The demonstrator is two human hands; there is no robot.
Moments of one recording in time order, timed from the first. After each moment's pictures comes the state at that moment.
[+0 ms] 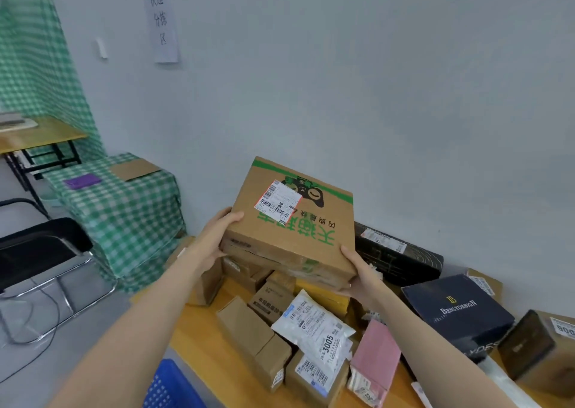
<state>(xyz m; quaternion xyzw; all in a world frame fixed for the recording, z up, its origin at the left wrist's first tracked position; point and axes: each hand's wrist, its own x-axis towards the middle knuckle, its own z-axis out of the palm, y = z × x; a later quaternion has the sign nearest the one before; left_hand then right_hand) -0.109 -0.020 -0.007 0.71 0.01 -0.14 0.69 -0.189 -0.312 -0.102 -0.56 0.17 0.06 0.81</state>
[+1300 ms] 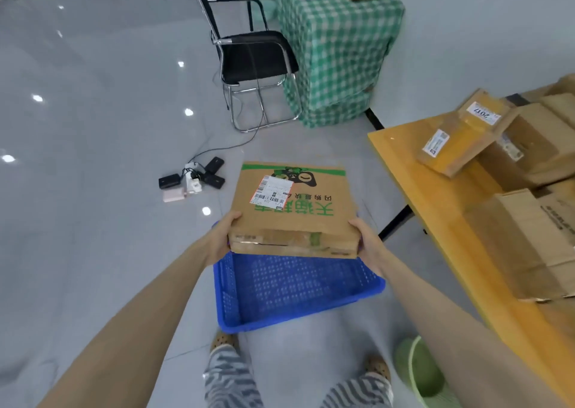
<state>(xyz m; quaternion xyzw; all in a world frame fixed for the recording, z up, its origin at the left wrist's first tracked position) -0.331 0.458 -0.259 0.57 0.39 -0.14 0.71 -0.233 0.170 -0.294 -0.65 0.14 0.37 0.65</state>
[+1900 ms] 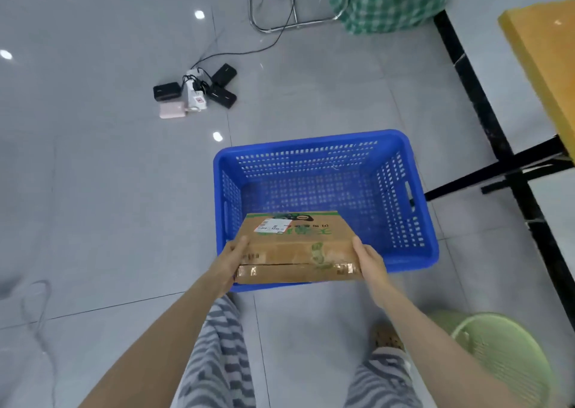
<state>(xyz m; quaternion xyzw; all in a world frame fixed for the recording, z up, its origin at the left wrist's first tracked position) -0.421 0.466 -0.543 0.47 0.53 -0.19 0.68 -0.300 0.207 -0.538 -0.77 0.22 0.39 0.46</state>
